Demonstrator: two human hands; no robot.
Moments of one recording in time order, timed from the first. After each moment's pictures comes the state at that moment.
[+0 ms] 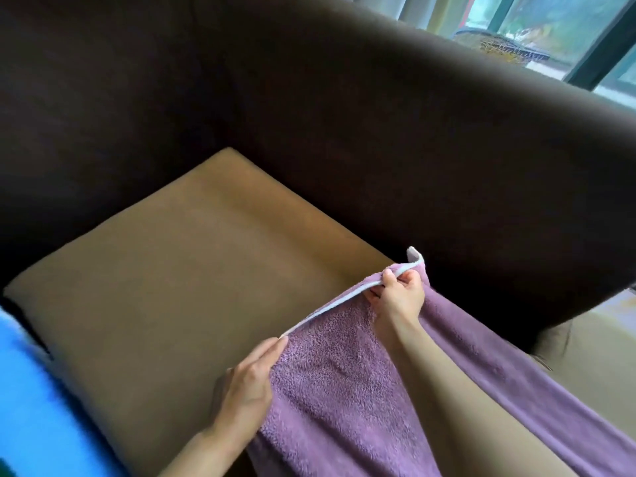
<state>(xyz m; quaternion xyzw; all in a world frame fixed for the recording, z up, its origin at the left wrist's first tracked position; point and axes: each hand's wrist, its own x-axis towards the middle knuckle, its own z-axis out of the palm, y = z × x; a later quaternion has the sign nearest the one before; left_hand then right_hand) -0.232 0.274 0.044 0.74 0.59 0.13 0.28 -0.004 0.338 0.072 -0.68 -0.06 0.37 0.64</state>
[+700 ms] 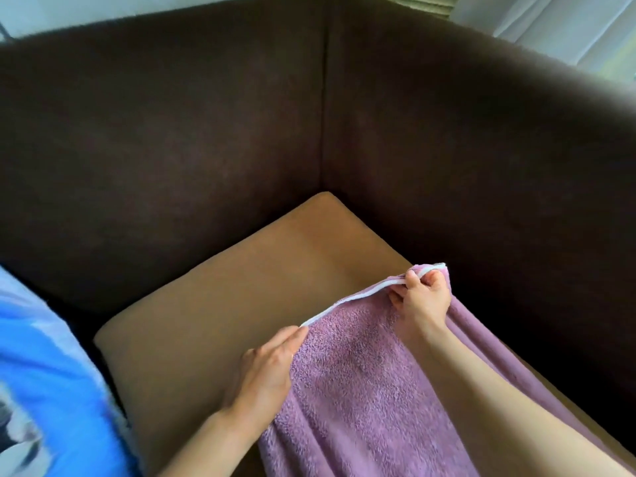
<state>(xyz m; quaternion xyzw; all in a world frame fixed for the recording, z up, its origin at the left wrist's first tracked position) -0.362 0.485 0.043 0.76 0.60 0.15 0.22 -0.145 0.562 0.062 -0.65 -0.11 0.43 0.62</state>
